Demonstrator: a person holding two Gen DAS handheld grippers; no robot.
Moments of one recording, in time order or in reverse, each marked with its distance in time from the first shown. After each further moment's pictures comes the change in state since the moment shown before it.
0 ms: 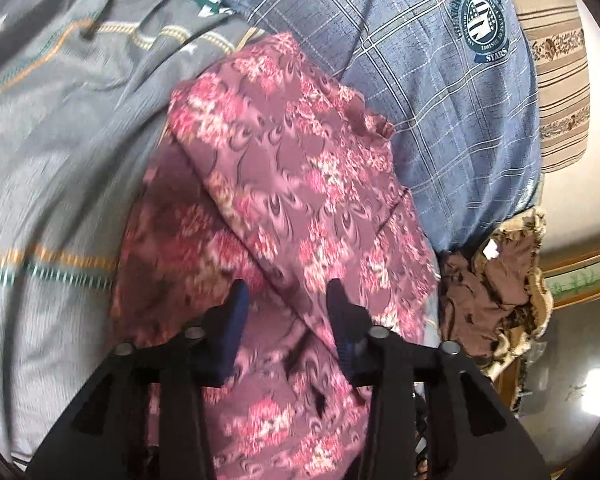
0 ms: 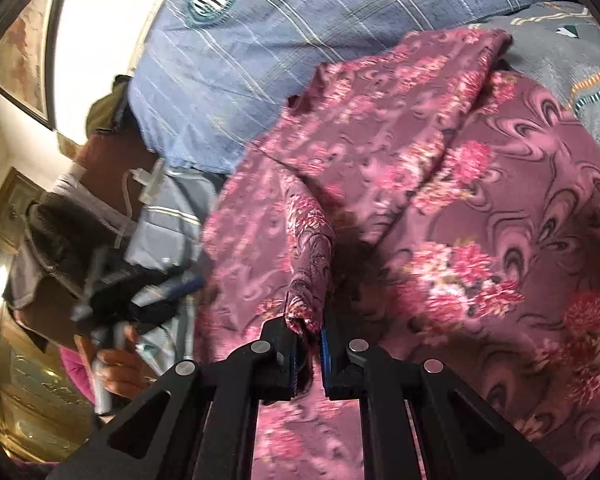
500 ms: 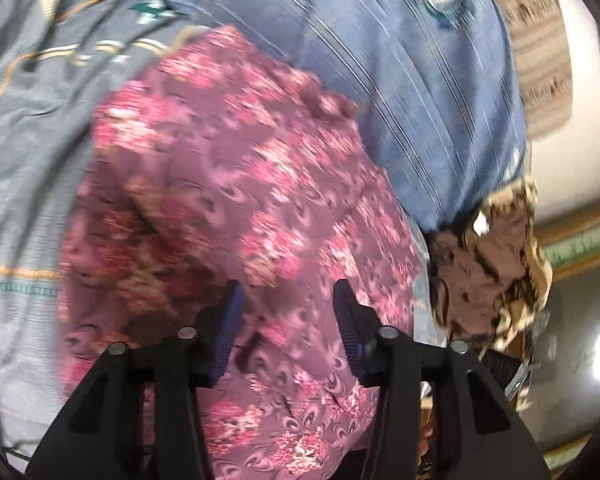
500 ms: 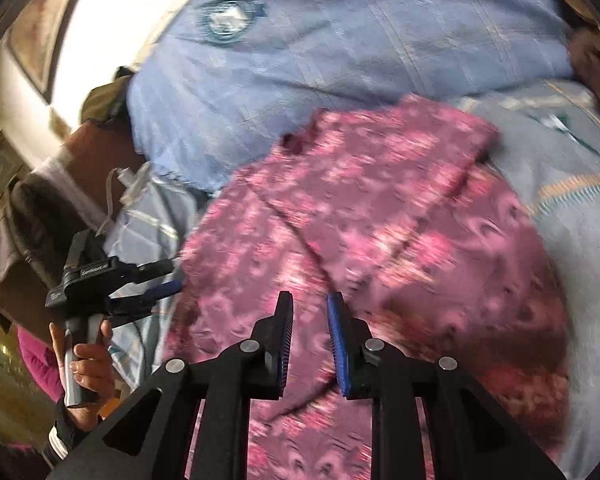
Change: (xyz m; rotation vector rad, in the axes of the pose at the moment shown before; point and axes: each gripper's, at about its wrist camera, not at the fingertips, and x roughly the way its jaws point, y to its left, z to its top) left arm 0.009 -0.042 -0.013 0.126 0.043 -0.037; right arm -0.033 0.034 0.024 -0.185 -0.089 -0.039
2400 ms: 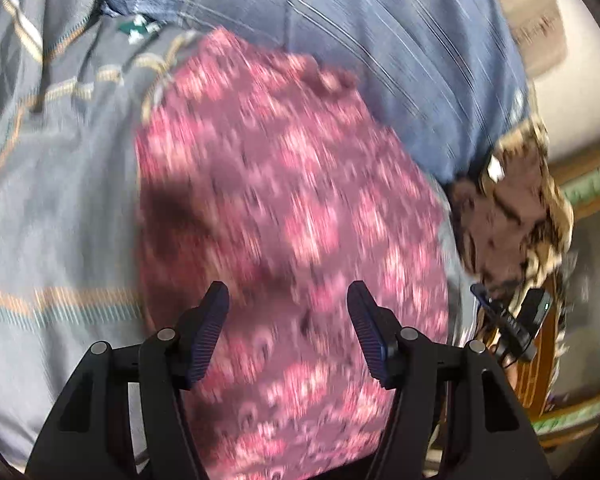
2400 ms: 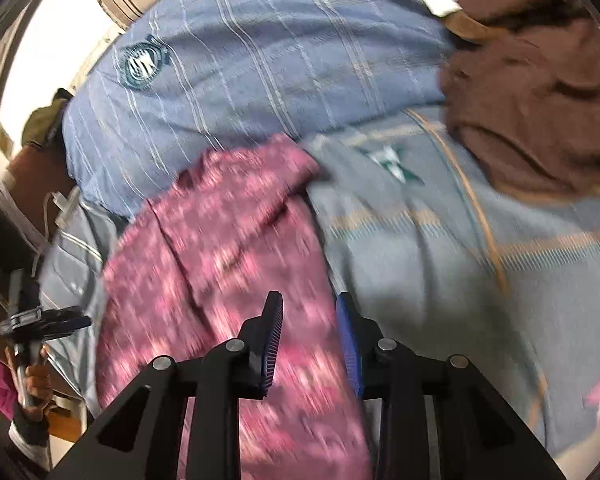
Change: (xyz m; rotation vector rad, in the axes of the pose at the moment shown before) left arm -0.030 0.017 0.019 0.129 0.092 0.091; right arm -0.094 -0.095 0.042 0.058 -0.049 -0.305
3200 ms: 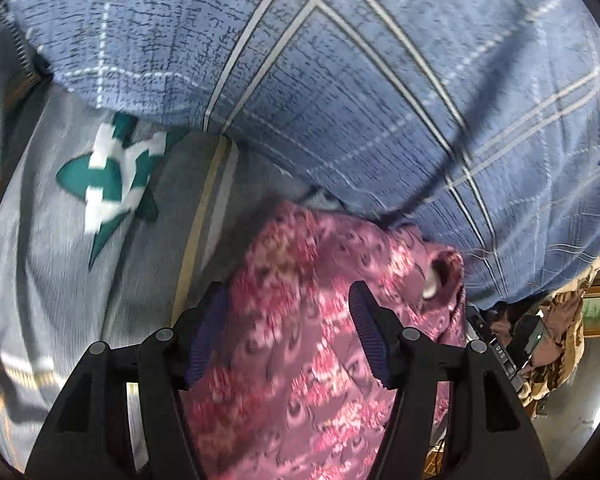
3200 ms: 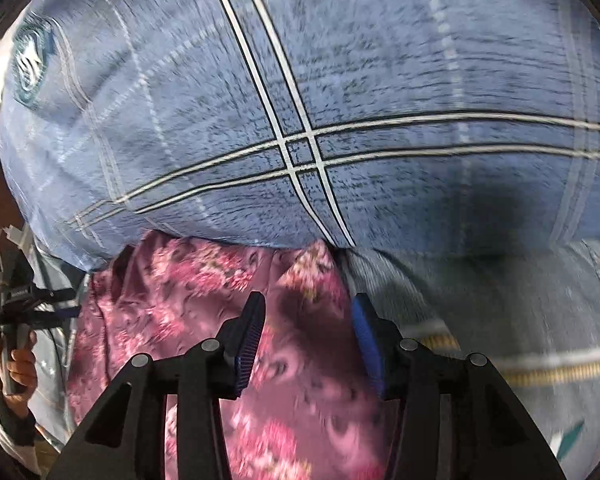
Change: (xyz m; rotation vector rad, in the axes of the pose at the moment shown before) left arm 0.095 0.067 0.226 -0.242 0.076 0.111; right arm 0.265 0.033 0.191 -0.047 0.221 0.000
